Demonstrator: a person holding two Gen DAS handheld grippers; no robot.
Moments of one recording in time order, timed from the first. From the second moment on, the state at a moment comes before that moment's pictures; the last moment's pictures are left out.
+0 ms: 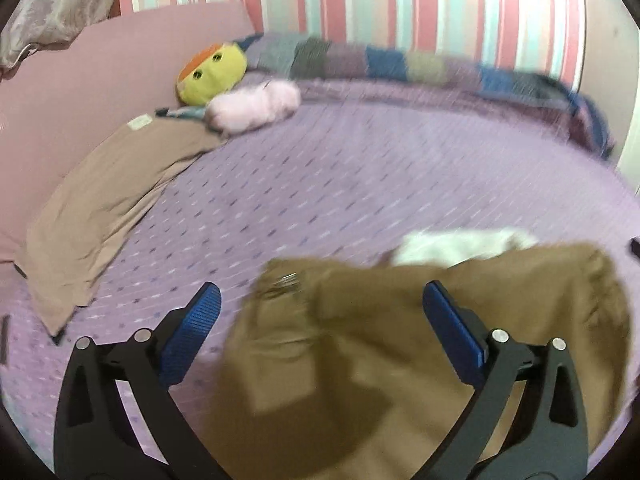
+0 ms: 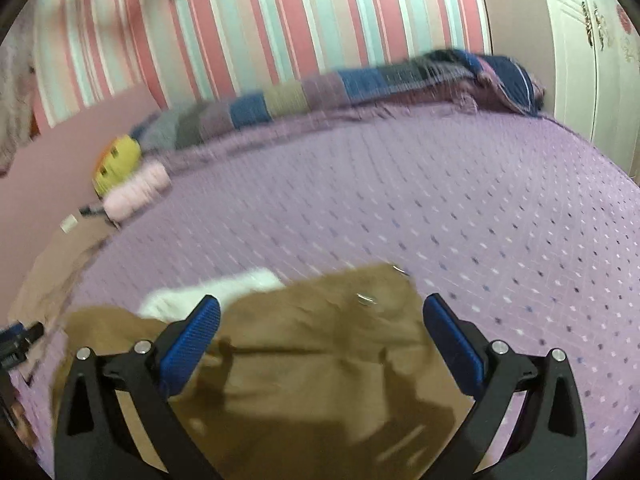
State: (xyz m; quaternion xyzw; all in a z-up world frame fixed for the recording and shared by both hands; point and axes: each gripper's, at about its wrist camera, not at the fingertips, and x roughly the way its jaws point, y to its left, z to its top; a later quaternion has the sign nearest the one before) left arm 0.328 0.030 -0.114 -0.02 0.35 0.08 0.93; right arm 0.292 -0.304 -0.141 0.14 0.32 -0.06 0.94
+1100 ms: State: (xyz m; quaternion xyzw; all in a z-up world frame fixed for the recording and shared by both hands) left arm 0.446 -0.017 -0.216 0.02 0.35 0.15 0.93; right arm 0.410 -0.249 -0.216 0.03 0.32 -0.11 0.94
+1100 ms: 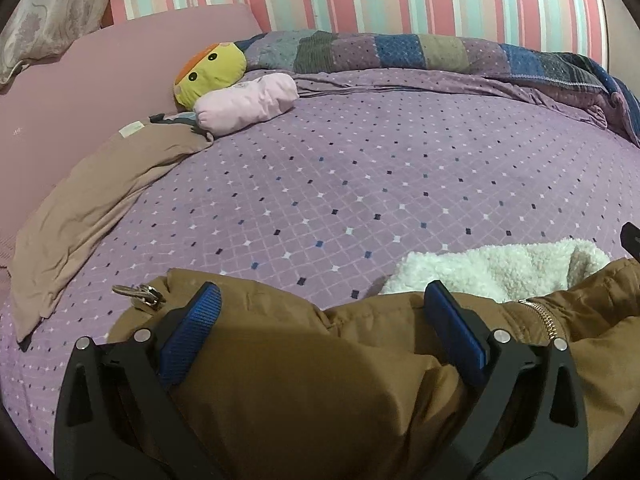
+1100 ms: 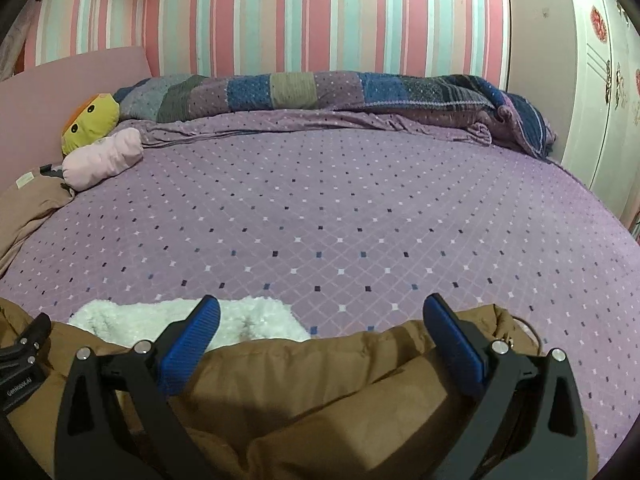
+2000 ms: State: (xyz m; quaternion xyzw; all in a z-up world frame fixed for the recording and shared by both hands) left arm 0.448 -0.003 -0.241 -0.03 0.34 0.13 0.93; right arm 0.426 -0.257 -0.253 0.07 0.33 -0.07 0.94
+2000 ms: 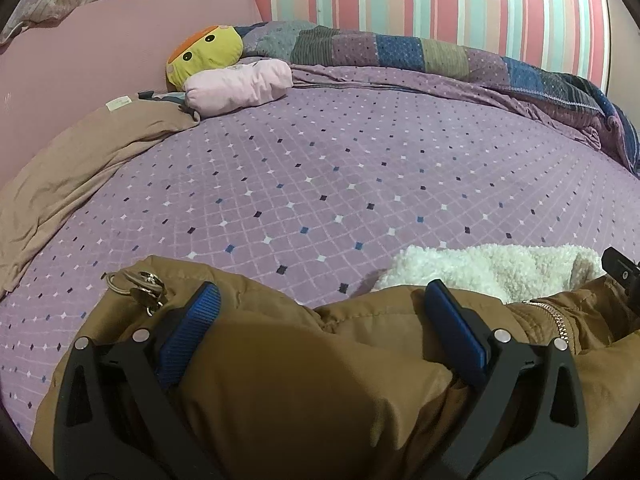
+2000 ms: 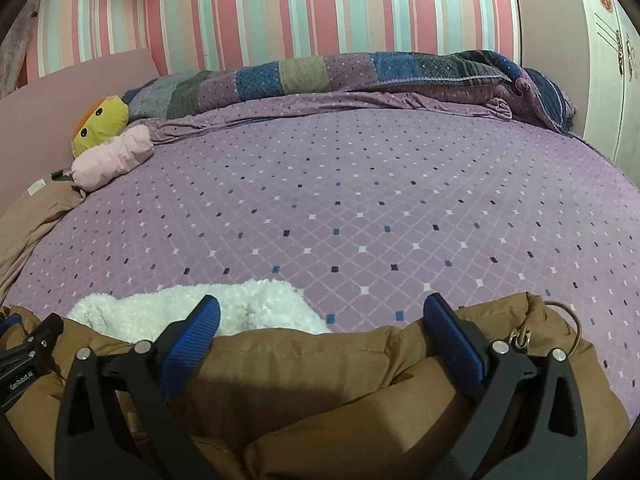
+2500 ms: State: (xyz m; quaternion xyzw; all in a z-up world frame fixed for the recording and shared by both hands) left arm 0.449 0.000 -0.244 -0.04 0.34 0.12 0.93; right arm 0.427 -0.259 -0.255 0.08 0.33 -0.06 0.94
